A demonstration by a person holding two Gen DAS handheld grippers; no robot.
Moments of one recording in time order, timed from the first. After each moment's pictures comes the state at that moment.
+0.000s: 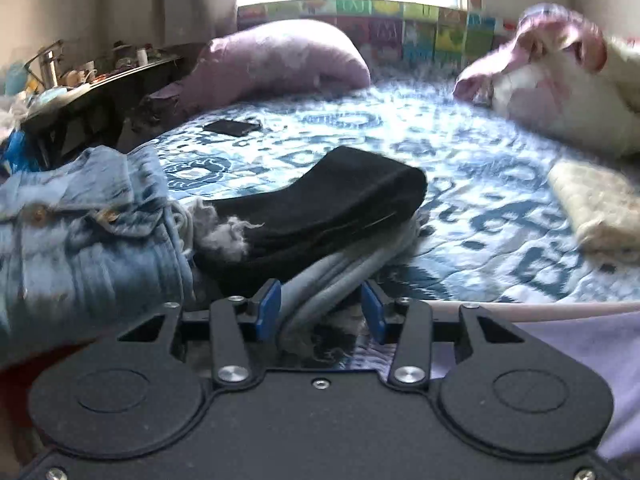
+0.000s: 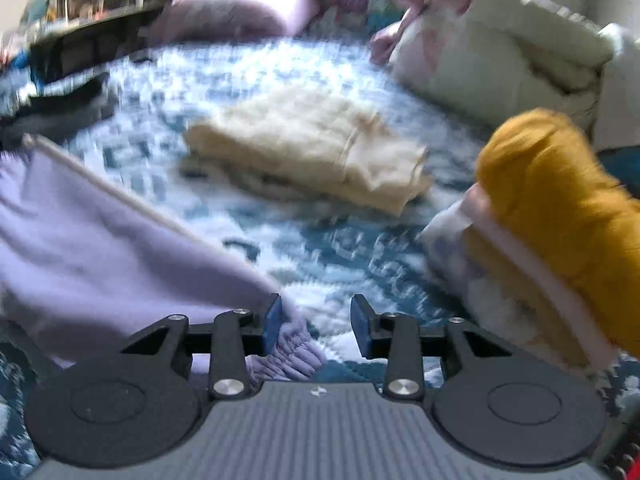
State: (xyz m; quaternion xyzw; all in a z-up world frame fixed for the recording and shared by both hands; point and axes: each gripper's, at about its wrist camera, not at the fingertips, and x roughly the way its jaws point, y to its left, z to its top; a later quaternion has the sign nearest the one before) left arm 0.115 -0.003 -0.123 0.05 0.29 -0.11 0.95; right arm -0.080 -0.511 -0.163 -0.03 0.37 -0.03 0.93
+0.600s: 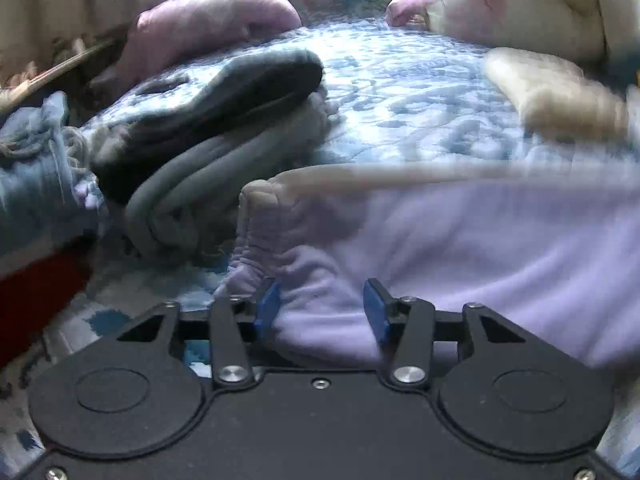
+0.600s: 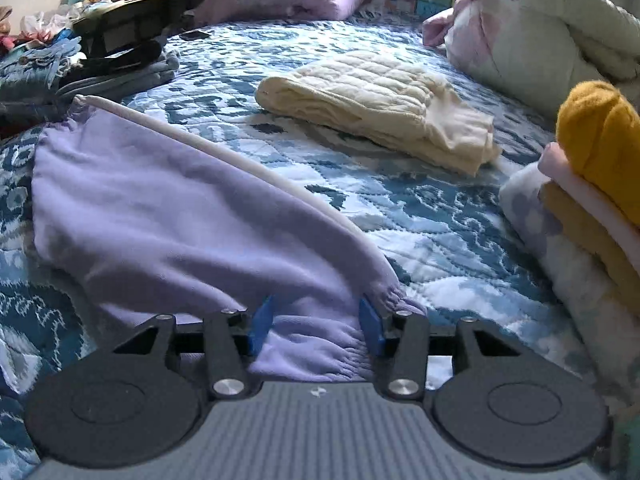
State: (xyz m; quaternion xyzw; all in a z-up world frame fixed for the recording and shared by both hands) left arm 0.082 -0.065 -0.188 0.15 0.33 -0.16 0.92; right arm -0.092 -0.479 -0.196 -0.03 0.40 0.04 0.92
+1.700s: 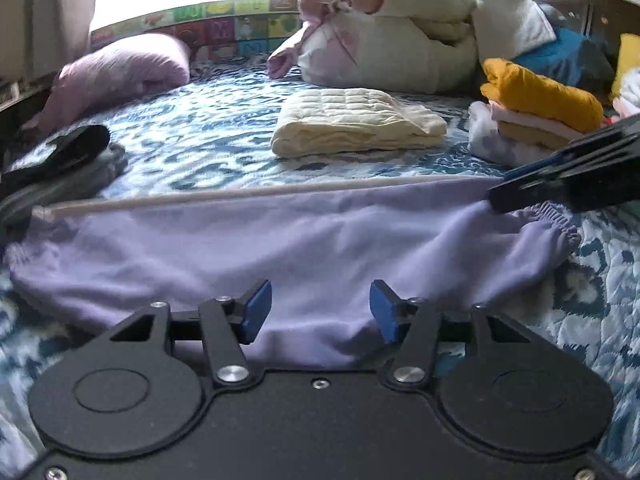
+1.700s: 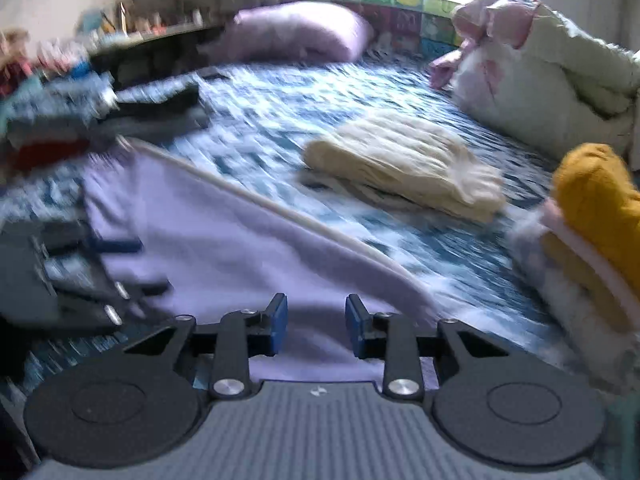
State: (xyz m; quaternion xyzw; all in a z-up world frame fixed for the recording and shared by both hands) left arm -0.078 -0.230 -0.192 0.08 0.28 -0.27 0.92; right arm -0.124 -0.427 -0.147 0.00 0.35 0.06 0.94
